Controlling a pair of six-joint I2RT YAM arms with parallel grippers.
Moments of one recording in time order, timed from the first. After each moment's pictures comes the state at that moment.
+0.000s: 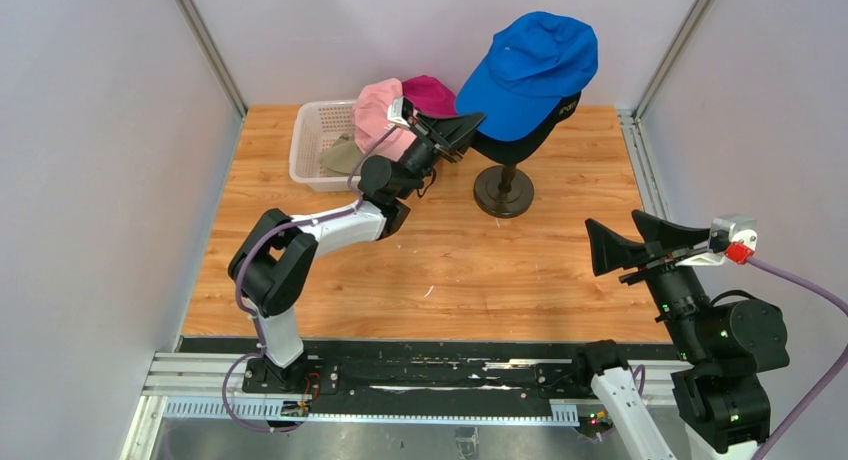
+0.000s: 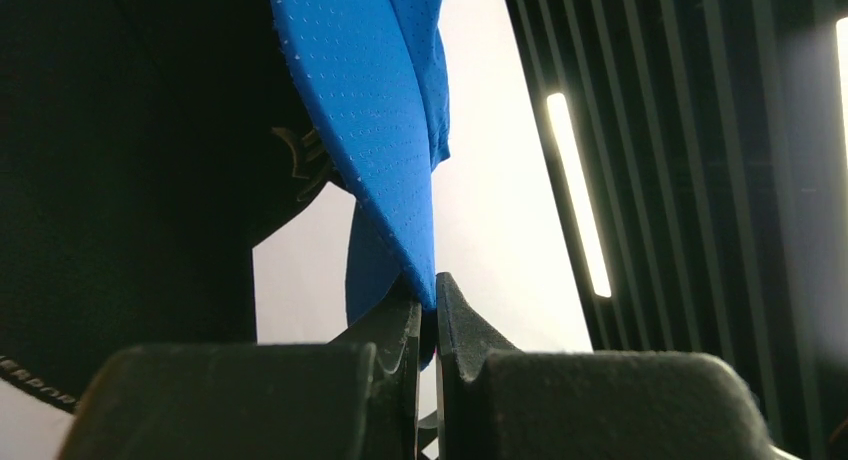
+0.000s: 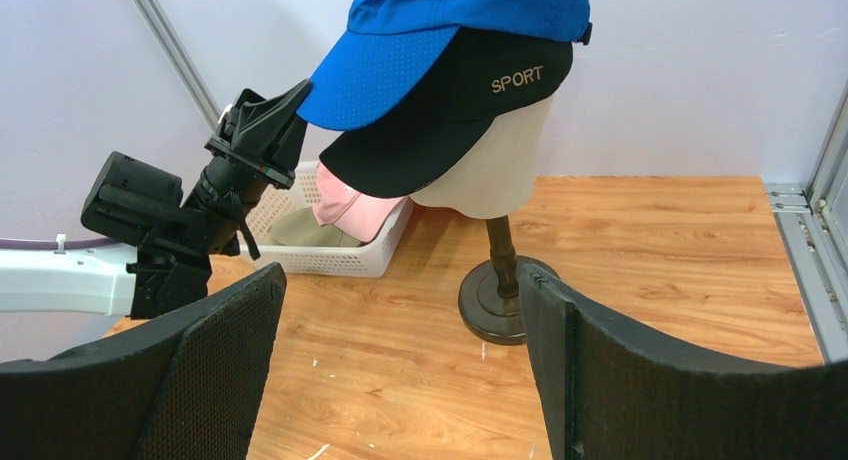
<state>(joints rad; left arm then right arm) -0.69 1.79 1.15 1.27 0.14 -1.72 0.20 0.32 1.09 -0.57 -0.11 0.25</state>
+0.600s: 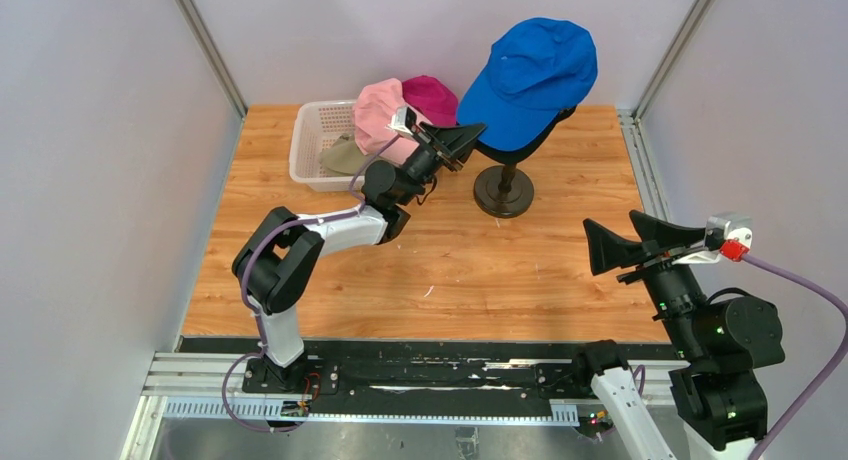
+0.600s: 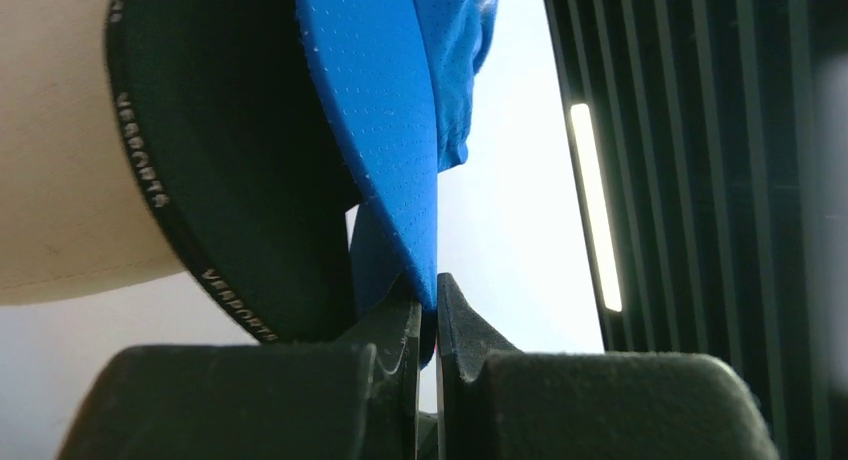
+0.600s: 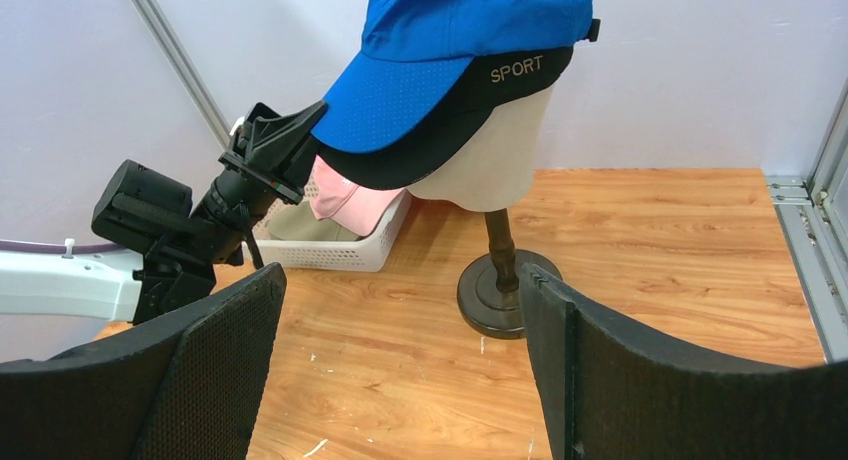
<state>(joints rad) -0.69 1.82 1.10 1.31 0.16 -1.74 0.20 0.32 1.07 -0.57 -0.11 0.25</state>
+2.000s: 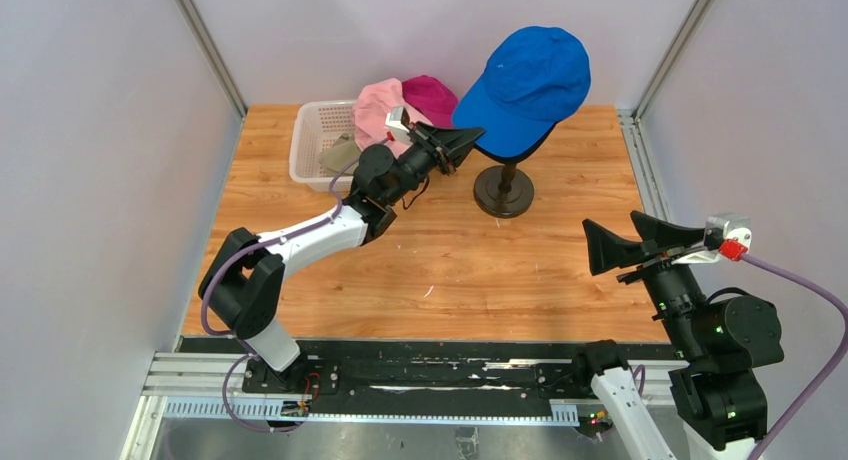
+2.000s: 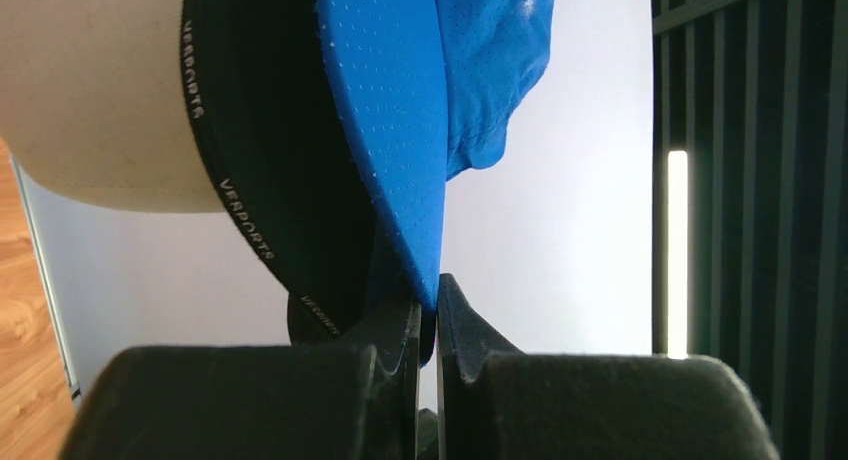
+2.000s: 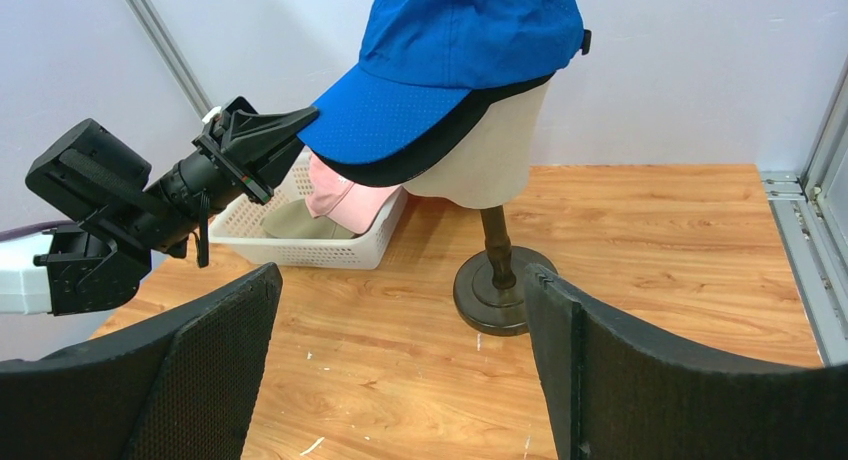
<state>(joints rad) -0.69 1.62 1.10 0.83 0.16 -1.70 0.20 0.32 1.07 -0.57 -0.10 0.25</state>
